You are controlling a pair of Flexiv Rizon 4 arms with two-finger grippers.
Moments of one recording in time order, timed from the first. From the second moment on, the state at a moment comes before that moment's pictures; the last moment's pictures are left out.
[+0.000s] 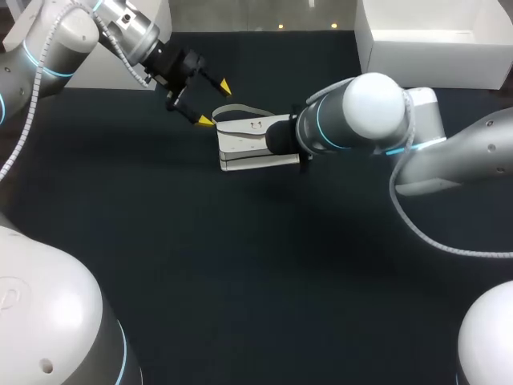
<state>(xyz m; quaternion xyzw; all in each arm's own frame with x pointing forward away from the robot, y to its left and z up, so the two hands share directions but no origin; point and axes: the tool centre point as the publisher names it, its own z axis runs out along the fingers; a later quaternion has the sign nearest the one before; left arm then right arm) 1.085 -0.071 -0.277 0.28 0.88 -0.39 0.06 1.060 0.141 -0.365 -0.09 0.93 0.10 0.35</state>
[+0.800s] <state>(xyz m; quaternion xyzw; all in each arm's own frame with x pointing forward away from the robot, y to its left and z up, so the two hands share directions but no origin) 1.086 -0.078 -0.281 0.30 0.86 -0.38 0.14 1.042 0.149 -0.366 -0.05 0.92 0.09 0.37</state>
